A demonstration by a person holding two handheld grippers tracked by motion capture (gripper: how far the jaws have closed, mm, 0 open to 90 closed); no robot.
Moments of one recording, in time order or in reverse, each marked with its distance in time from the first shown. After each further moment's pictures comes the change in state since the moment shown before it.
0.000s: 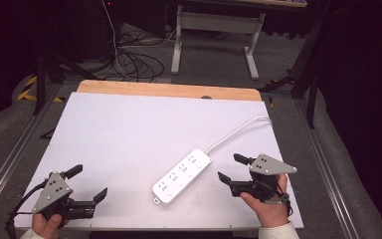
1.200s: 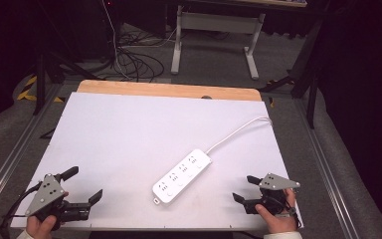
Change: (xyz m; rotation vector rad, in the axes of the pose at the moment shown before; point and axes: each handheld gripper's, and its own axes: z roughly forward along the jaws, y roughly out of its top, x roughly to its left) left arm 0.004 -0.009 -0.008 0.004 0.017 -0.016; right arm -0.027 -0.092 -0.005 0.170 0.003 0.088
